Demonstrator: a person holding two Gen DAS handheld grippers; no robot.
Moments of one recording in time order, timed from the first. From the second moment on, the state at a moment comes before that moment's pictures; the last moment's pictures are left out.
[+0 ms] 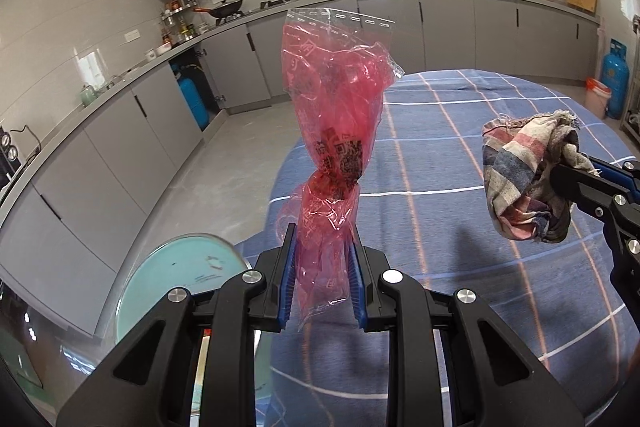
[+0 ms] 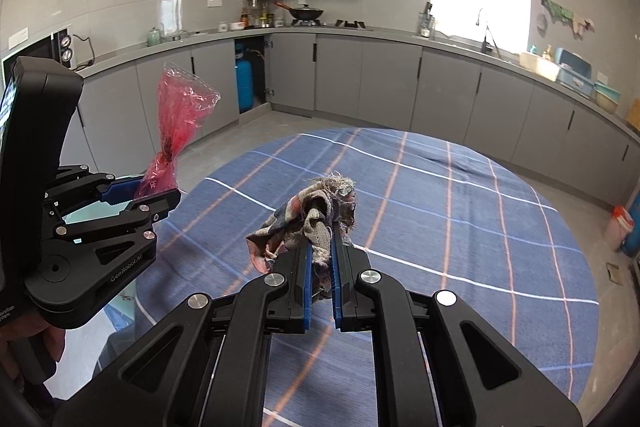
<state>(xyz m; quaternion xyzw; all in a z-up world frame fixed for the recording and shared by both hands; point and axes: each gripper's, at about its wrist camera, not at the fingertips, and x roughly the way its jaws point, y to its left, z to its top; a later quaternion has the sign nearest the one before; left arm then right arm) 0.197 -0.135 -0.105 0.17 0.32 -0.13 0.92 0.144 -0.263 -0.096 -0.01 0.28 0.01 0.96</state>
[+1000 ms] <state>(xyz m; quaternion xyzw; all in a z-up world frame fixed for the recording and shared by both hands) 0.196 -0.018 -0.093 0.13 0.32 -0.02 0.94 0.172 -0.168 -0.085 -0.05 0.27 0.10 0.96</state>
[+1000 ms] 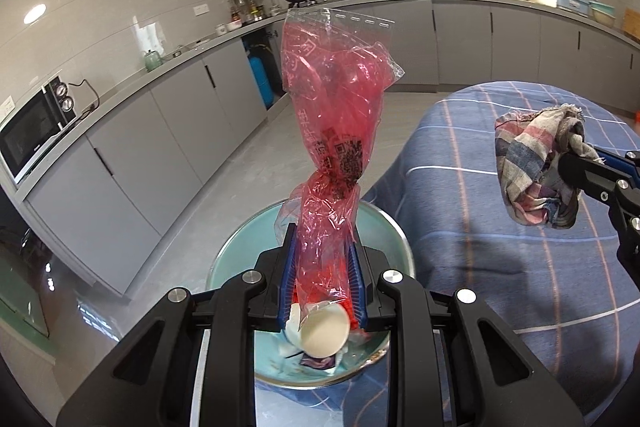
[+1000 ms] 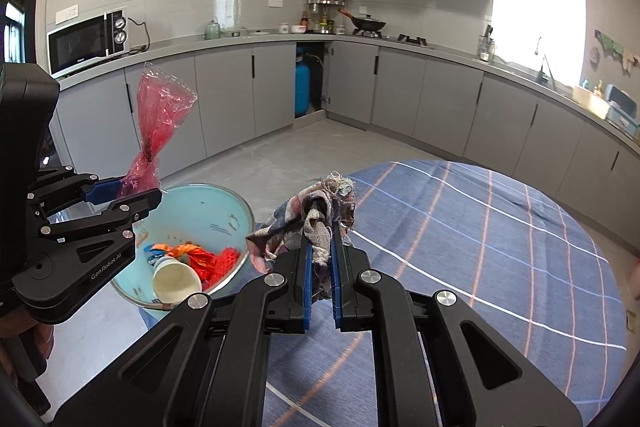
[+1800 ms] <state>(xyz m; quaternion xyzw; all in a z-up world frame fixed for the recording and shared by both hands) 0.198 0.034 -0.092 0.13 0.33 0.04 0.94 0.195 -0.116 -0.078 -0.06 0.26 0.16 0.95</state>
